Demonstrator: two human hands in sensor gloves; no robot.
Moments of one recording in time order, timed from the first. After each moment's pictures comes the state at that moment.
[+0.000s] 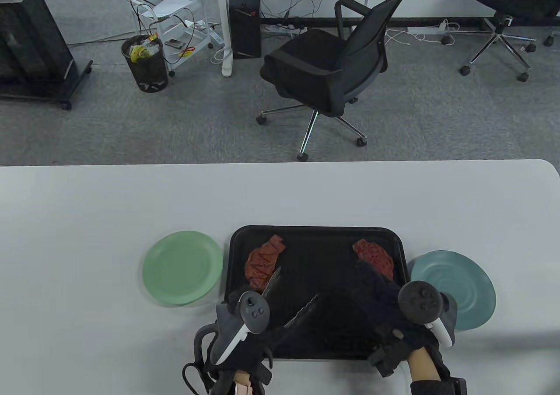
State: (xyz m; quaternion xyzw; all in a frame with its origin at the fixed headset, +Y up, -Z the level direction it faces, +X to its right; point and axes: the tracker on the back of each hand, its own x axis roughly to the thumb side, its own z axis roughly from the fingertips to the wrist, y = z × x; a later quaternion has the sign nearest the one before) left_hand -0.115 -0.739 -0.233 -0.22 0.05 0.14 0.97; right_hand 0.208 -0.740 -0.260 0.08 0.00 0.92 0.39
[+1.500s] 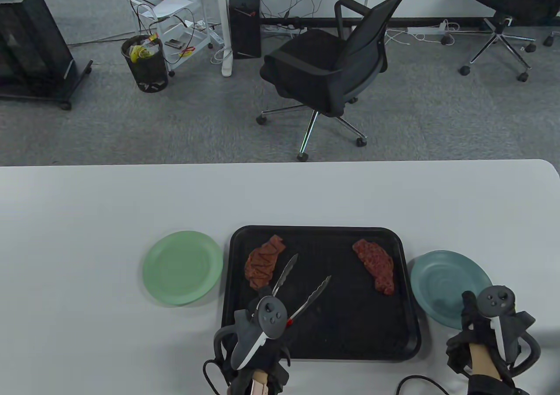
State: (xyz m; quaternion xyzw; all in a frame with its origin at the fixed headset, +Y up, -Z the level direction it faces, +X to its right) left_hand -0.084 -0.733 -0.229 -0.11 0.02 0.14 0.98; right_hand 0.381 -0.784 -0.245 -0.41 -0.01 0.91 0.10
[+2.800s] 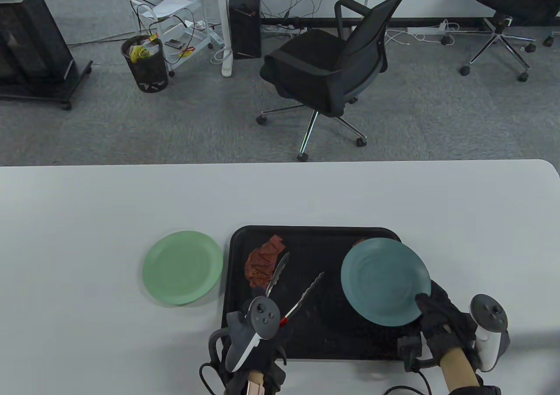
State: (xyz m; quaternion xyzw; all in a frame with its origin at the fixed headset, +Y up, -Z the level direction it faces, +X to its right) left_hand -0.093 -0.730 -0.226 -0.09 0.04 0.16 0.98; right_hand 0.289 -0.775 -0.234 -0.22 0.05 0.73 0.64
